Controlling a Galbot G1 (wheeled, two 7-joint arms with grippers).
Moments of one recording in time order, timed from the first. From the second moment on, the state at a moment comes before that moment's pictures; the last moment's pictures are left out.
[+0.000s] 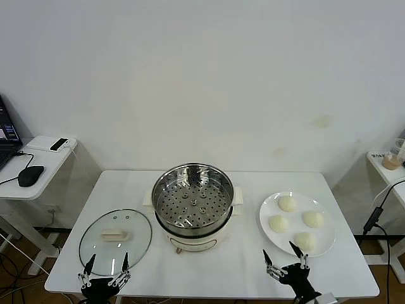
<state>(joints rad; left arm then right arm) 1.90 -1.39 -0.61 -2.20 -0.08 0.02 -0.14 -1.70 1.24 0.70 2.04 0.02 -0.03 -0.15</state>
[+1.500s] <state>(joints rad) 1.83 -1.41 -0.69 -2.24 0.03 0.07 -0.09 -0.25 0.68 -0.30 1.25 -0.37 -0.07 -1.07</state>
